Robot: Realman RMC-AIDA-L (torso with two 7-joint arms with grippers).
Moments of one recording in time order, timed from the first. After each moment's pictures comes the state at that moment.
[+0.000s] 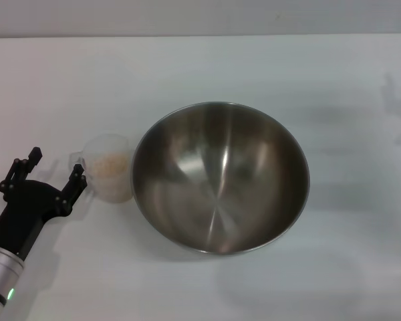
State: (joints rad) left arm -0.19 -2.08 -0.42 -0.29 2.15 1.24 0.02; right arm 0.45 2.08 -2.14 -0.11 0.82 -1.42 0.18
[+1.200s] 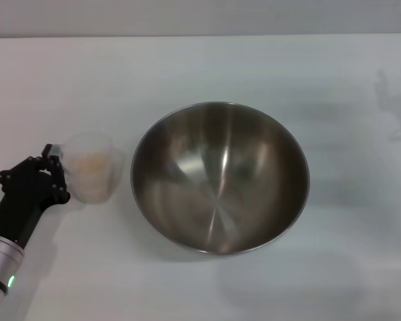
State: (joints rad) left arm -0.22 -2.08 -0.46 -0.30 2.15 1.22 -0.02; right arm 0.47 2.08 -2.15 -0.12 0.82 -1.41 0.18
